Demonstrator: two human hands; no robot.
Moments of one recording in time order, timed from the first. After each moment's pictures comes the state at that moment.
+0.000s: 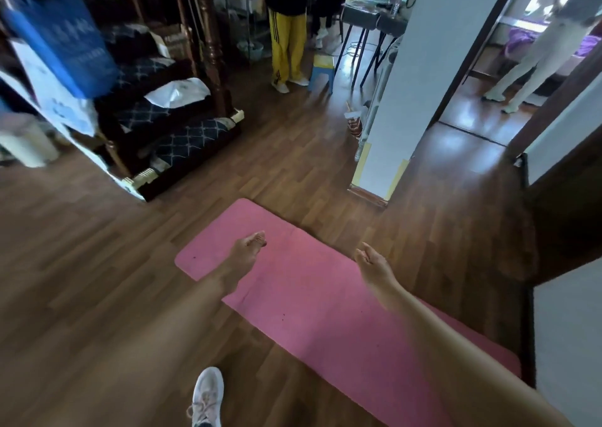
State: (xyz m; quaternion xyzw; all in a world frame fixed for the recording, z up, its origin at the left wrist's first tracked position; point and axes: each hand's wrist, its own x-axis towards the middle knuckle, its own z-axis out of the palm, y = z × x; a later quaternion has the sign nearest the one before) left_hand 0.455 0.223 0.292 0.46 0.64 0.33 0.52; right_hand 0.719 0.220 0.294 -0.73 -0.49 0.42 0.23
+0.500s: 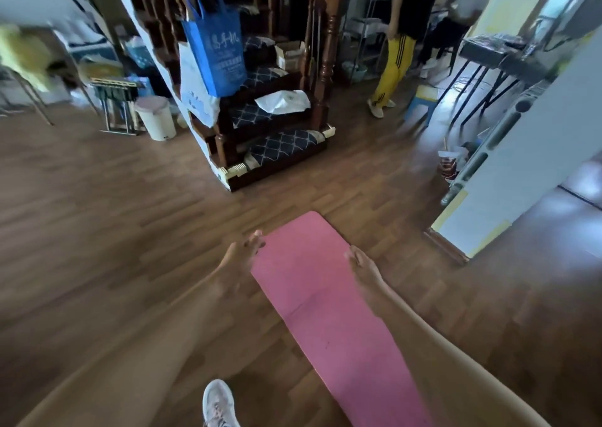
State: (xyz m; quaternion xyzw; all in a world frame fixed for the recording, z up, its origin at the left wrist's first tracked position) left_hand 0.278 0.206 0.293 0.29 0.71 0.45 0.46; right_hand 0.519 0.272 0.310 -0.60 -0.63 0.46 0.17
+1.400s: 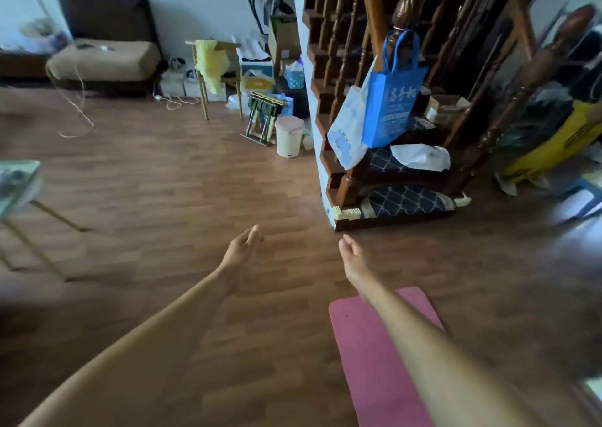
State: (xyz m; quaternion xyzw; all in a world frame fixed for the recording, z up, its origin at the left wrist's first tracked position) left_hand -0.091 0.170 0.316 0.11 0.67 0.64 0.37; right_hand 0.071 0.320 0.355 -0.44 -0.69 0.57 0.10
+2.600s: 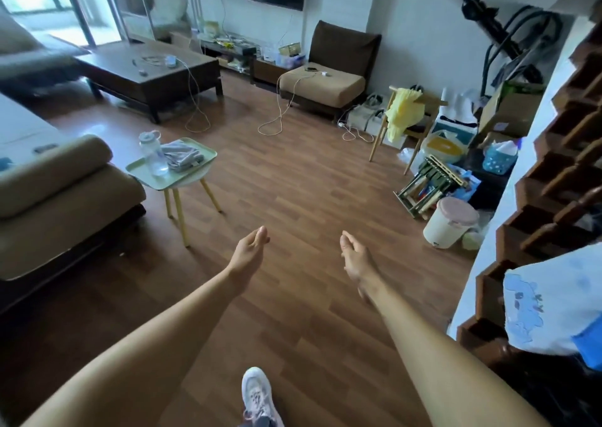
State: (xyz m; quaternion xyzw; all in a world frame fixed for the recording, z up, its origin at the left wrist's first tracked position) left_hand -0.398 0.209 0.329 -0.12 0.72 0.69 0.05; right_hand -0.394 0.416 0.345 -0.13 -0.80 0.59 -0.05
